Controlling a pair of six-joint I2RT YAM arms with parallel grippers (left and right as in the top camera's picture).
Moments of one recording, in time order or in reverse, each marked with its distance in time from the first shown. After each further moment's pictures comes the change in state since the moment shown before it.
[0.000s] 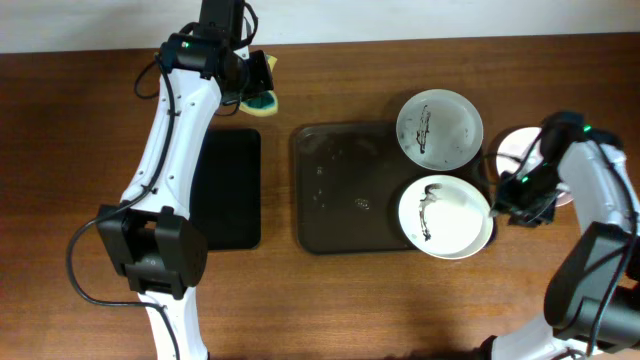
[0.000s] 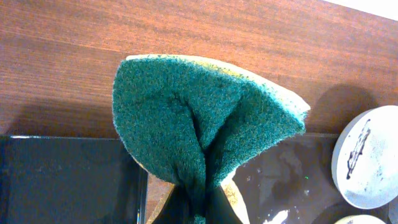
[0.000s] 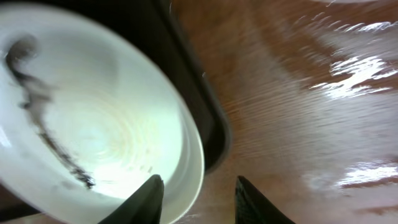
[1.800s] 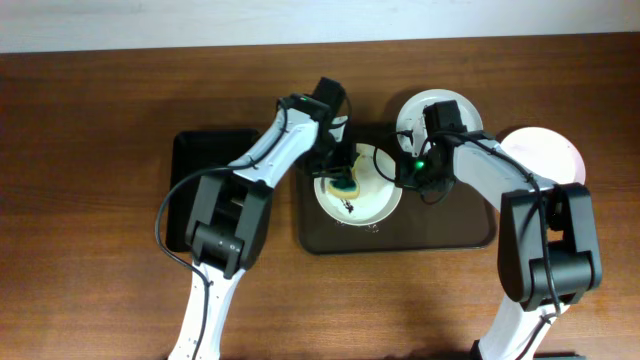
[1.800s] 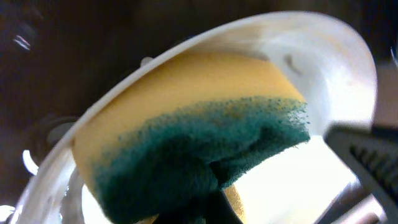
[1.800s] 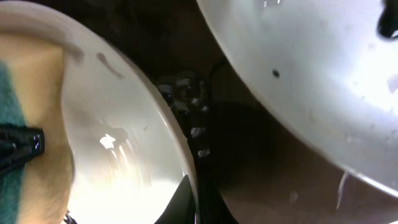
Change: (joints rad) left arm -0.278 0.285 -0.216 0.094 0.338 -0.012; right arm 0.426 0.182 -0.049 0.592 -0.212 0.127
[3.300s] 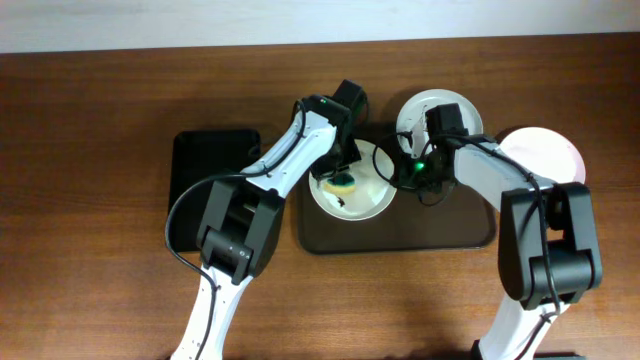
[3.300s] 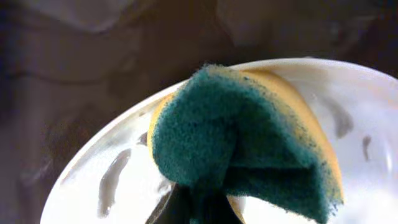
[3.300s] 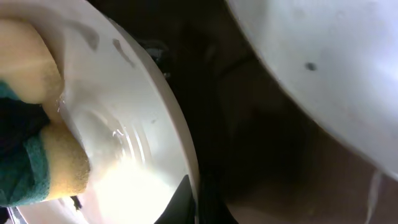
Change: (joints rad) left arm -0.067 0.005 0.062 -0.076 -0.386 -0.473; right arm -0.006 0.004 -0.026 0.044 -0.076 0.022
